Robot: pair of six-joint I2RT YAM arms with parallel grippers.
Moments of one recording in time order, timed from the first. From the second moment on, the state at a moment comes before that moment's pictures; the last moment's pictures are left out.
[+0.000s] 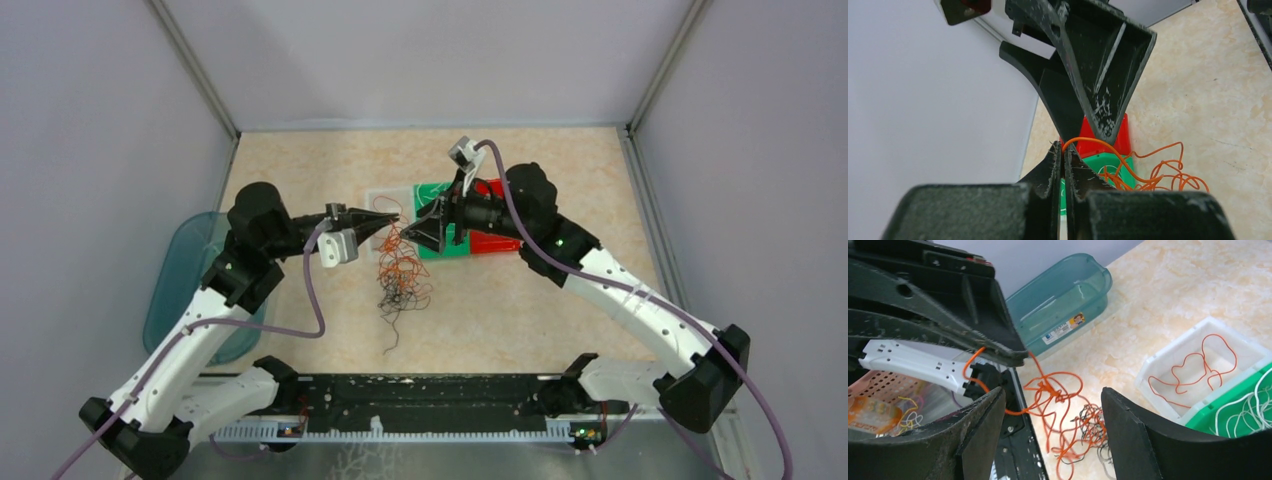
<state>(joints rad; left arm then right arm) -0.55 0.93 1.02 -0.10 0.83 0.75 0.74 1.15 1.14 -0.09 -0.50 0.35</state>
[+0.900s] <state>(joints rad) -0.60 1.04 1.28 -0.05 0.80 0.45 0.88 1.33 0.94 0.27 -0.18 0.37</state>
